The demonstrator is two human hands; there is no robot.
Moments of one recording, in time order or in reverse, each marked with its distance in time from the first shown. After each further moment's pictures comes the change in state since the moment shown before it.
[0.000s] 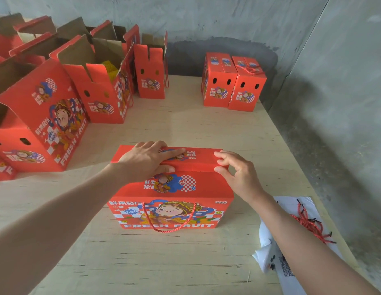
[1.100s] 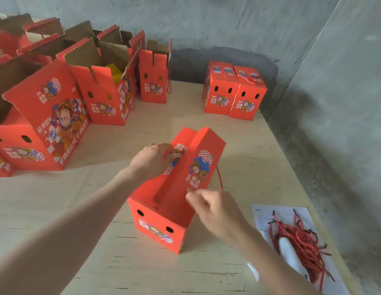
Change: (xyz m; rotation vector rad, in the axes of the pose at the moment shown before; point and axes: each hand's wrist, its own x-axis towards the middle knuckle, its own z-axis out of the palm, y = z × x) left_hand 0.014 0.030 -0.017 -0.598 0.105 -0.527; right_hand -0.034 -0.092 0.007 0.006 -0.340 0.217
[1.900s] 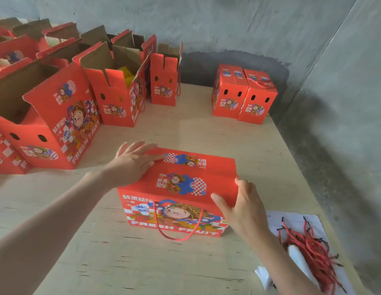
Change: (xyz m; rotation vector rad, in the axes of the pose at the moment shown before) left_hand -0.017 -0.071 -0.029 0.374 -0.046 0.225; right_hand 0.005 0.044 -0.003 -0.282 0.254 0.306
